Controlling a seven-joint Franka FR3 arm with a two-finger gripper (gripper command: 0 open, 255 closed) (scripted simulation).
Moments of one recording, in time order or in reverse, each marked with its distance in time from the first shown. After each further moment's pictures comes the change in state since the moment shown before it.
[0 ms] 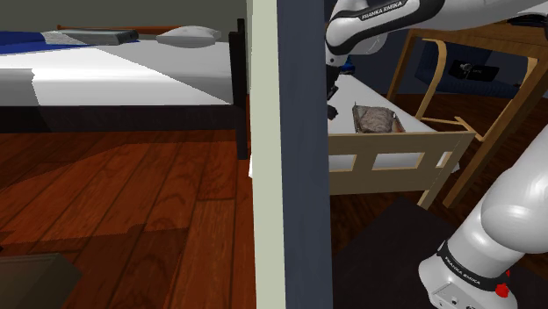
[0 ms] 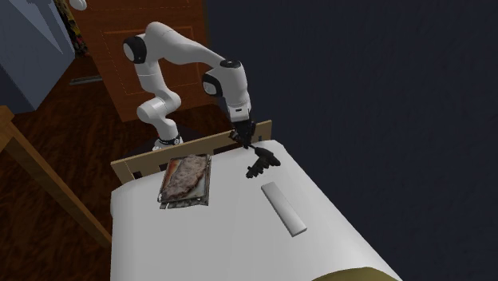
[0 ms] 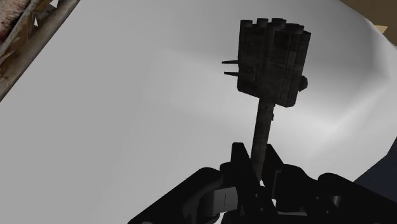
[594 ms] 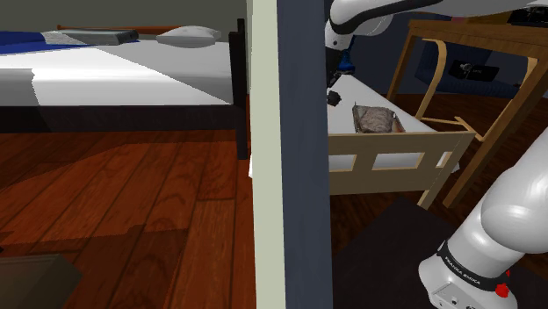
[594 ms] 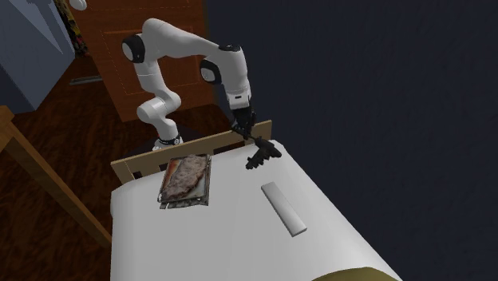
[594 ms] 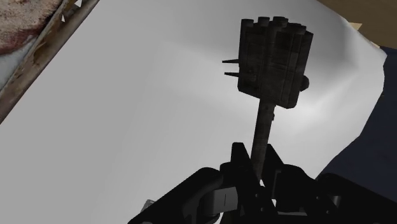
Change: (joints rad) arm -0.001 -0.018 -0.001 0.103 -0.006 -0.121 0.010
